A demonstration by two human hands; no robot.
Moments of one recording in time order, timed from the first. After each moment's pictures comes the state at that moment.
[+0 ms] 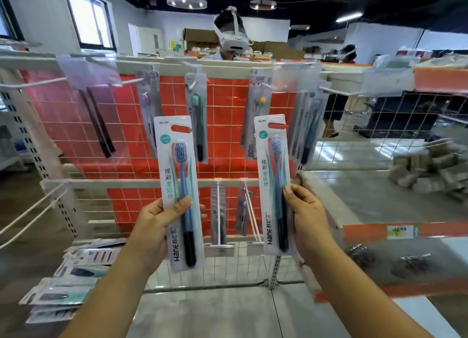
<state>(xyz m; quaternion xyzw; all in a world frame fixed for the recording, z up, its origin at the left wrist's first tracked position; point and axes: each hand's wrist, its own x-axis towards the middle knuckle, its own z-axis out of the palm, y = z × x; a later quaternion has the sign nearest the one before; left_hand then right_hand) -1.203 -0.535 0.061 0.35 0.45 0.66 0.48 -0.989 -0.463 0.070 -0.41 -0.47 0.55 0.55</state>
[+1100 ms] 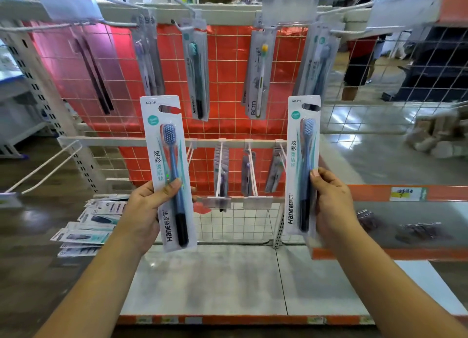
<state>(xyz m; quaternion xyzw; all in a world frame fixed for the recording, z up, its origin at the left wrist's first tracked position) -1.180 -0.576 0.024 0.32 0.49 0.67 0.45 -0.927 -0.468 0.020 -0.42 -0.42 0.58 0.56</state>
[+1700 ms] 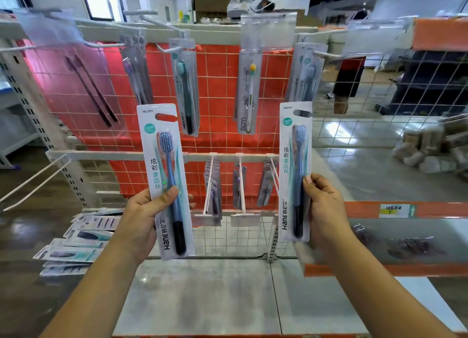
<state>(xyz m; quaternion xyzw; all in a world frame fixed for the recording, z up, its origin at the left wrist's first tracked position) -1.160 -0.552 0.038 0.33 0.48 0.68 0.44 -0.917 -0.447 0.035 -0.41 -0.44 0.57 0.56</state>
